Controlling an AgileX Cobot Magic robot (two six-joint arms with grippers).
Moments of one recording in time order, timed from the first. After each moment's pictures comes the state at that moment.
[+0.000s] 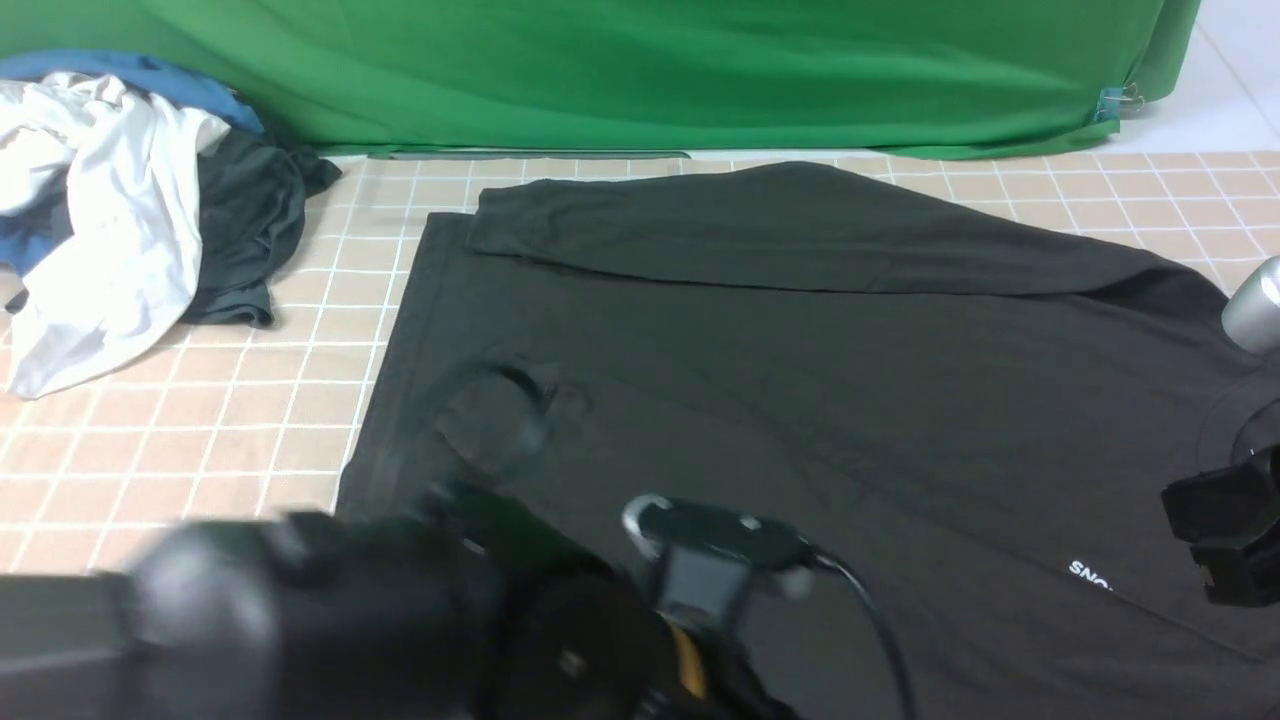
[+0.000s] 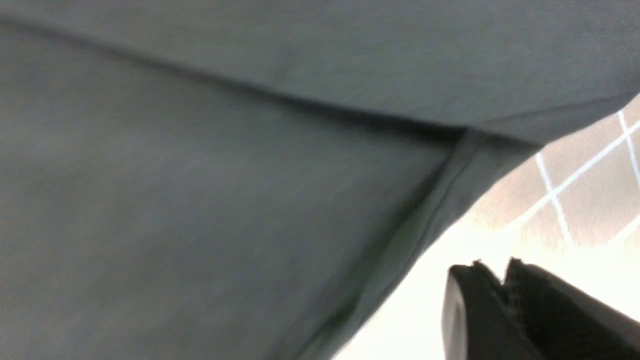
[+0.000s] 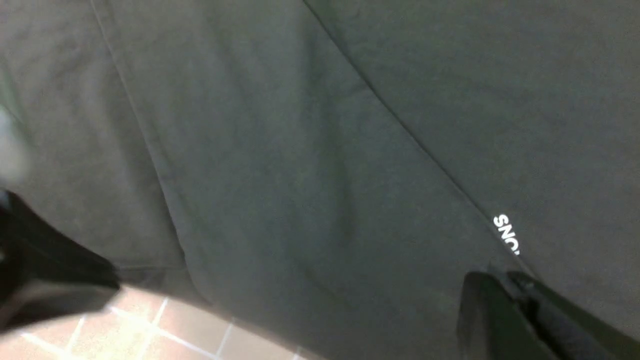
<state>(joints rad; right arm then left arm) 0.40 0.91 -0.78 0.04 0.85 0.07 -0.97 1.62 -0.84 -0.37 0.43 -0.18</state>
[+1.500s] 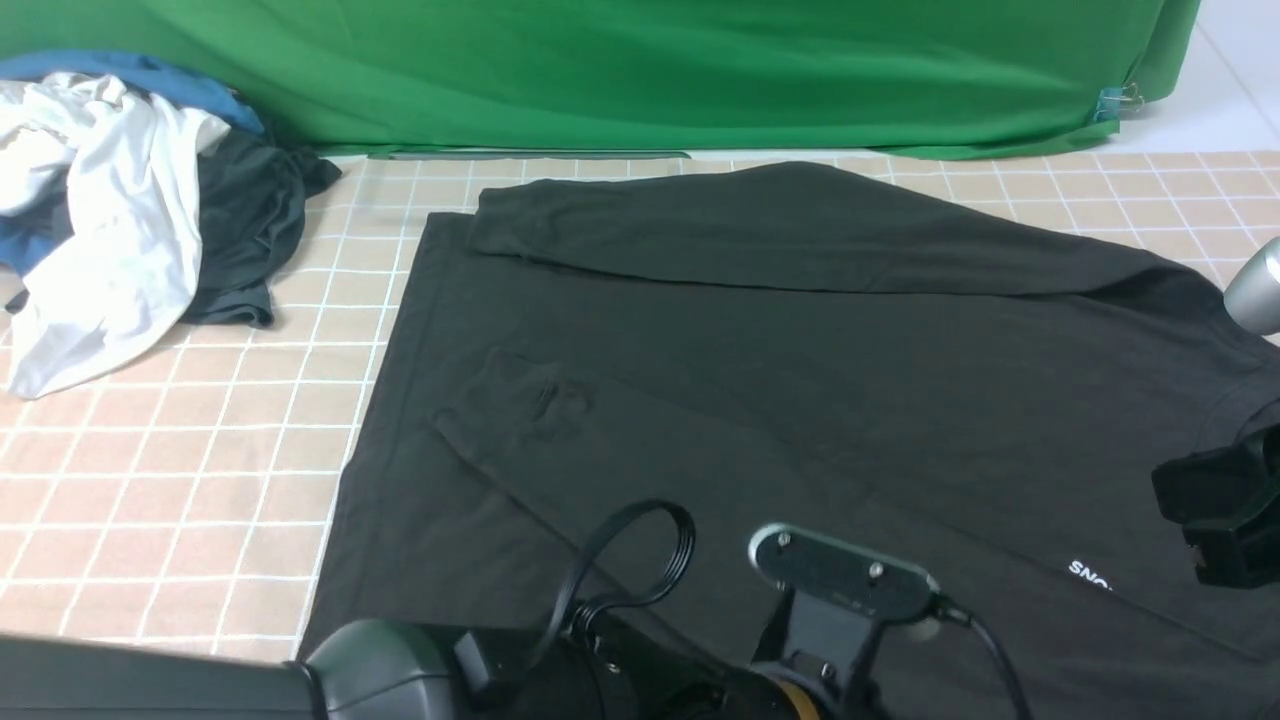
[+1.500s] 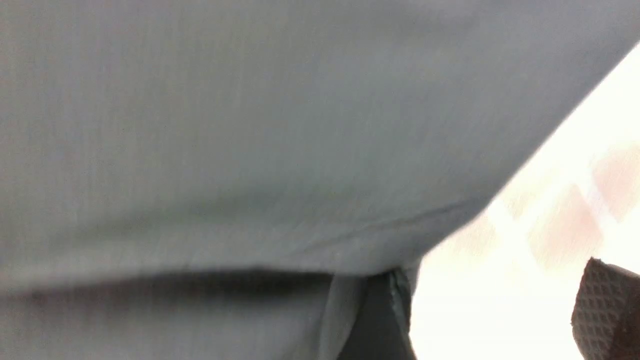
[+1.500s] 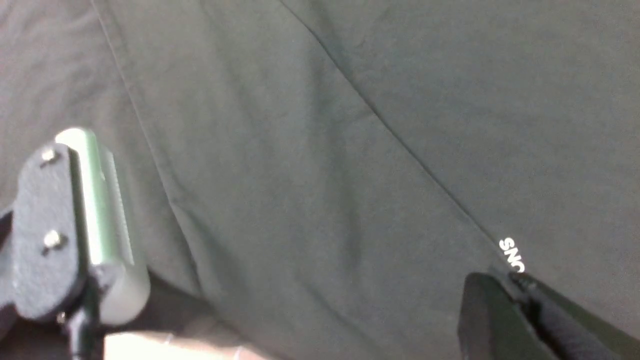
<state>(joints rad) 0.40 0.91 -0.78 0.06 0.81 0.07 -1.11 1.72 -0.86 -0.50 0.07 -0.06</state>
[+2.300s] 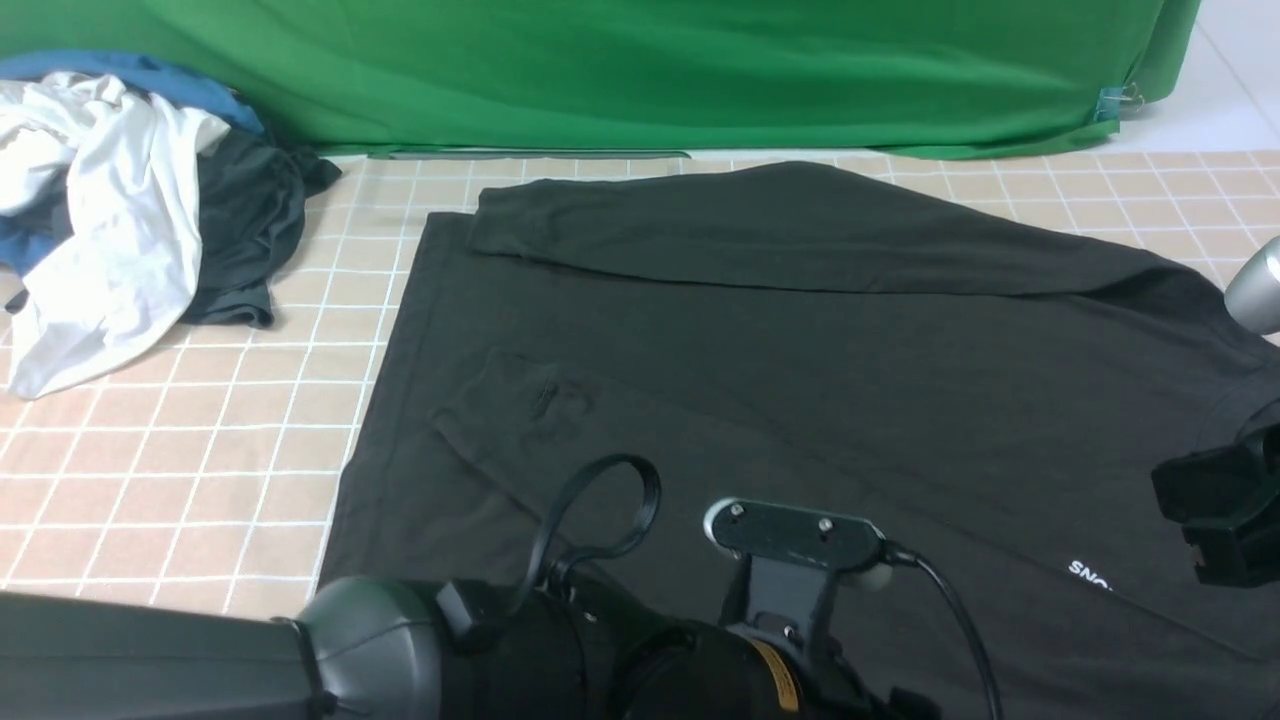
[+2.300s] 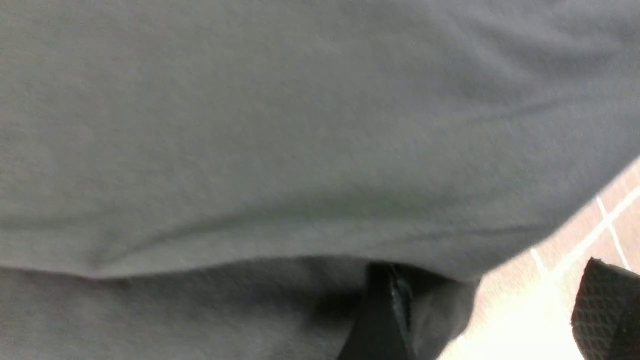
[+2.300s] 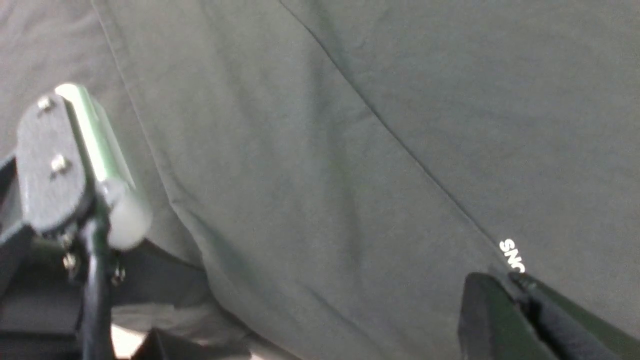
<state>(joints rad) 0.40 0.91 -0.78 0.06 0.80 0.07 -1.06 1.72 -0.86 -0.51 0.13 -0.12</state>
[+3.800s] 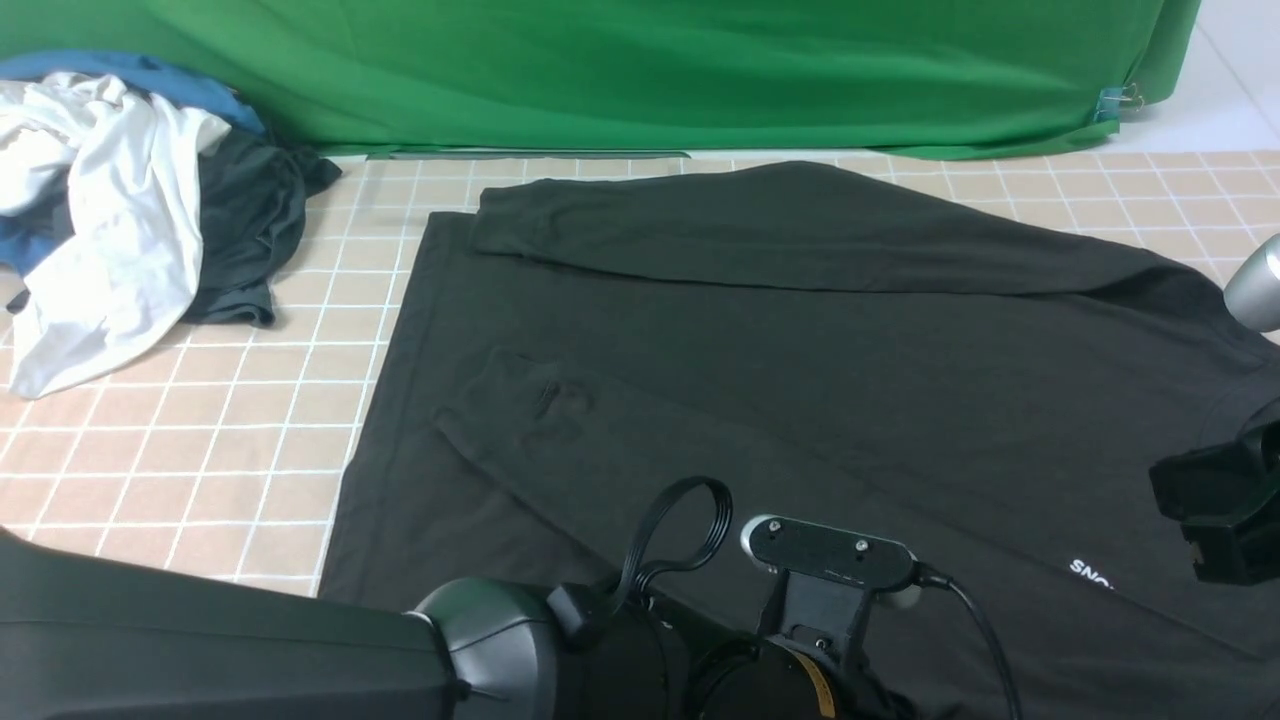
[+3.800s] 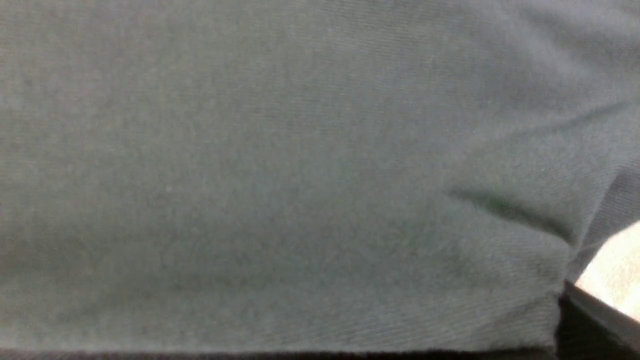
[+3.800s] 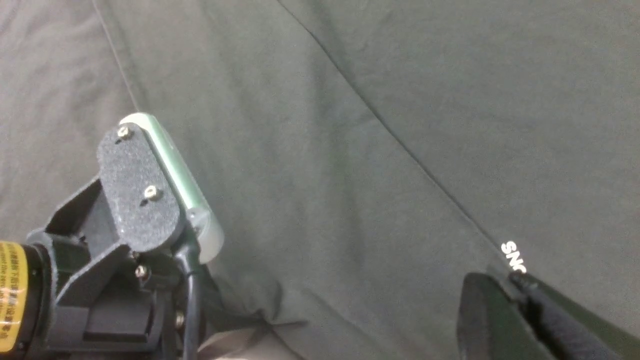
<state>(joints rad) 0.40 0.91 -0.78 0.06 0.80 0.07 -1.06 1.83 -0.92 -0.51 0.13 -0.10</state>
